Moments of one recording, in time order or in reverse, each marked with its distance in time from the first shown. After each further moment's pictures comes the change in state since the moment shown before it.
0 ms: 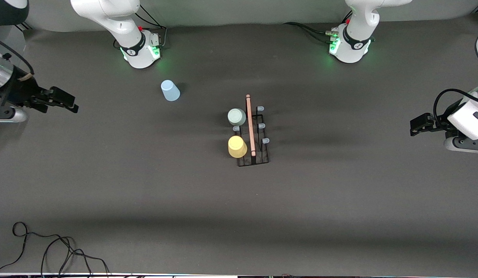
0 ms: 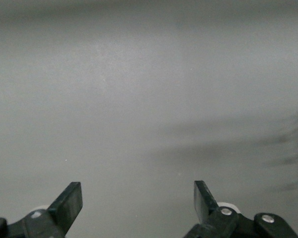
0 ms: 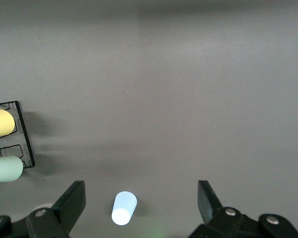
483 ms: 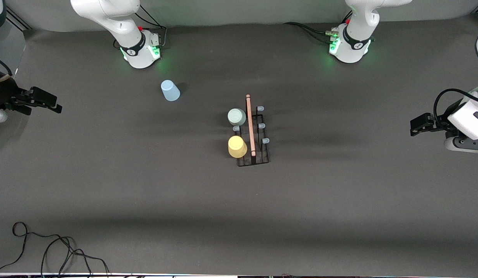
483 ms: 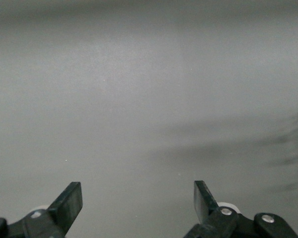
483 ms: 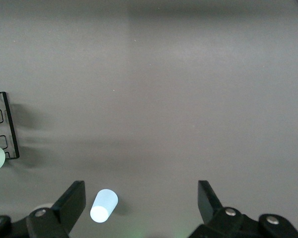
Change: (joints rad) left arm 0.000 0.000 0.000 0.000 0.000 0.001 0.000; right arm 0.006 0.001 -0.098 0.000 0.002 0.000 -0.168
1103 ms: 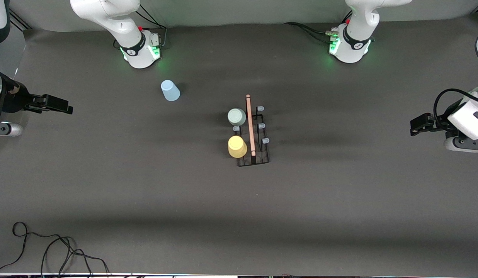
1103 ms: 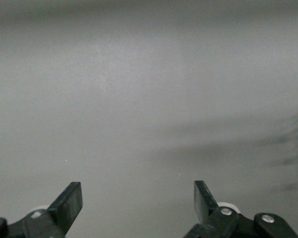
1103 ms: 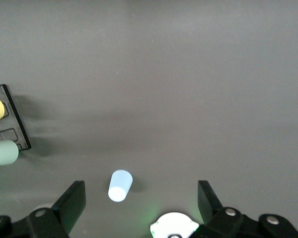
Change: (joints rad) left arm 0.000 0.000 0.000 0.000 0.000 0.000 0.000; right arm 0.090 0.131 -0.063 0.175 0.022 -0.169 0.120
